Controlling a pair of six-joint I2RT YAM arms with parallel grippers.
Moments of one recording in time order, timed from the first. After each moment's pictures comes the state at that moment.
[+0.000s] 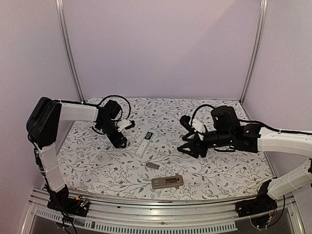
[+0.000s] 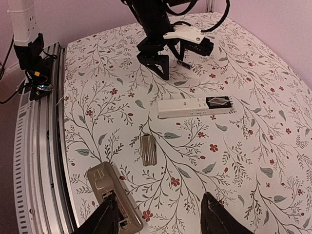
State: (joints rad) left arm -0.44 1.92 1.23 -0.56 0.08 0.46; right arm 0.87 1.29 0.85 -0.12 -0.29 -0.14
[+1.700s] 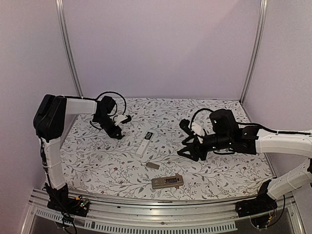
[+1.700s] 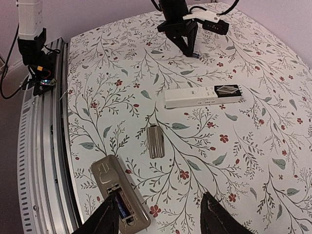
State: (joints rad) left arm -0.32 2.08 1.43 -0.66 0.24 0.53; right arm 0.87 1.30 0.81 -0.10 -0.32 -0.12
